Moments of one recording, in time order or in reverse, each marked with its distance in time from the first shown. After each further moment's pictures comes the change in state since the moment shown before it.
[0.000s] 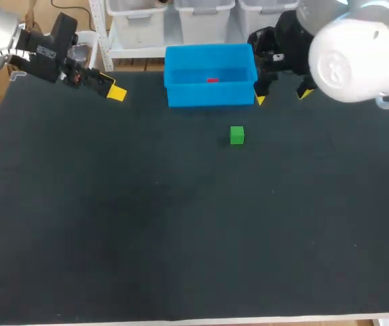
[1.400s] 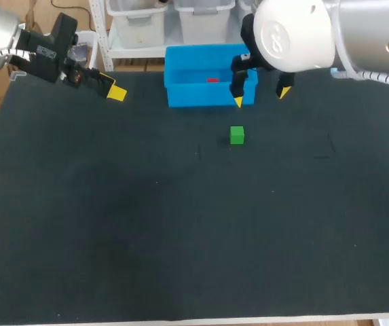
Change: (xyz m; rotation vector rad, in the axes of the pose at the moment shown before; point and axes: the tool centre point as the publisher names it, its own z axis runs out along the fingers) left arm 0.000 0.000 0.000 0.000 0.000 0.000; right arm -0.020 0.026 0.021 0.080 0.143 -0.023
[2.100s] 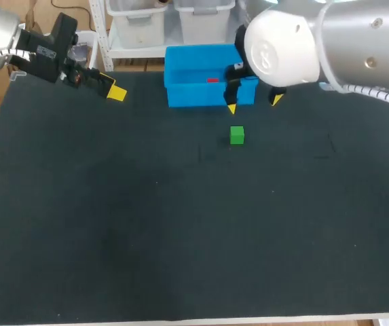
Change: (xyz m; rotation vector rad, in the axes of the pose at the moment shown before) left arm 0.000 0.000 0.000 0.000 0.000 0.000; right arm -0.011 0.010 0.033 -0.002 -0.003 0.007
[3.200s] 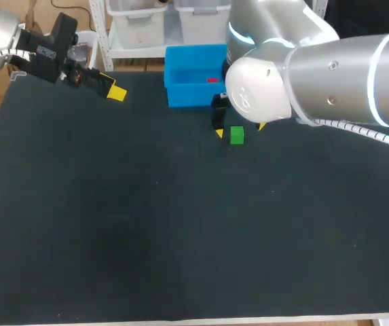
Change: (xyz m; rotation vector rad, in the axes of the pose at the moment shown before) left arm 0.000 0.000 0.000 0.000 0.000 0.000; right arm 0.004 0.015 0.072 0.012 0.019 0.039
